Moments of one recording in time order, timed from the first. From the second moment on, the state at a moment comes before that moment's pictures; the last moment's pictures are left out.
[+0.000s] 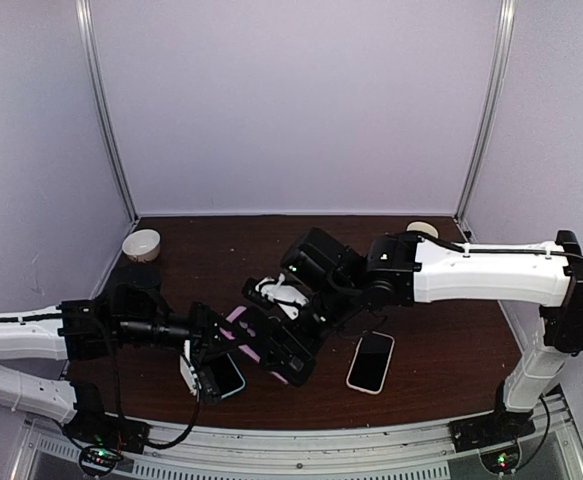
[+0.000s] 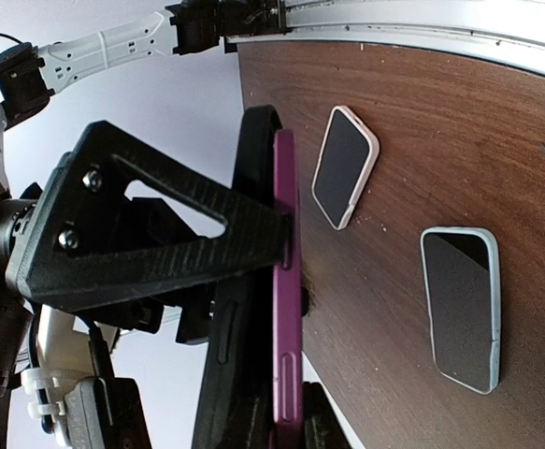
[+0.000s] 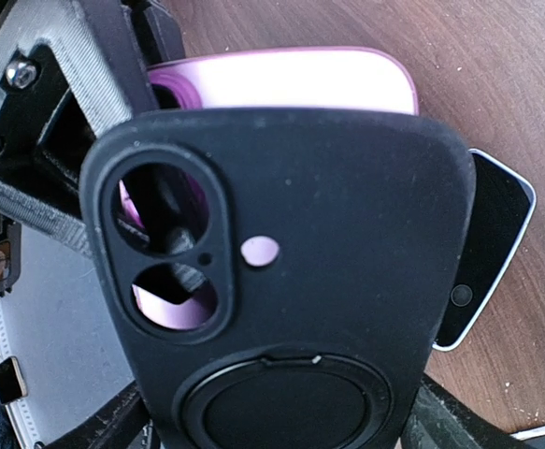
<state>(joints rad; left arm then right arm) -1.02 0.96 0.58 -0.02 0.33 1.84 1.18 1.72 1.49 -0.69 -0.23 0.23</state>
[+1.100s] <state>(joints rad) -1.02 0.95 0.56 0.01 0.28 1.86 0.87 1.72 1.45 -0.70 -0.08 0.31</state>
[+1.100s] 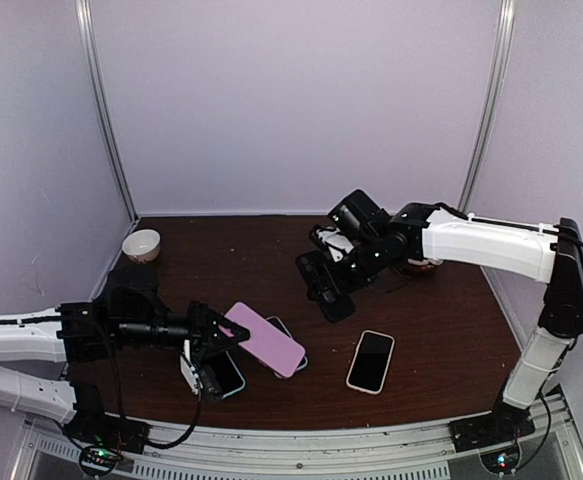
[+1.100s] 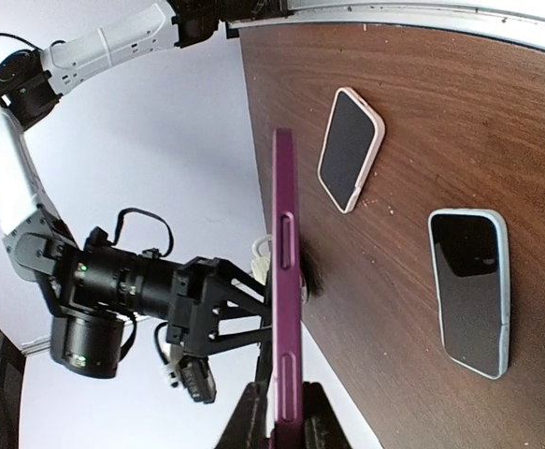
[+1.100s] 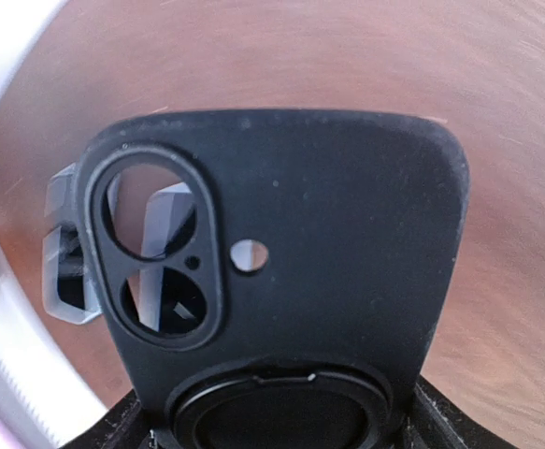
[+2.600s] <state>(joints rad) -1.02 0.95 0.56 0.01 0.32 1.81 1.17 1.72 1.57 -0.76 -0.26 0.12</state>
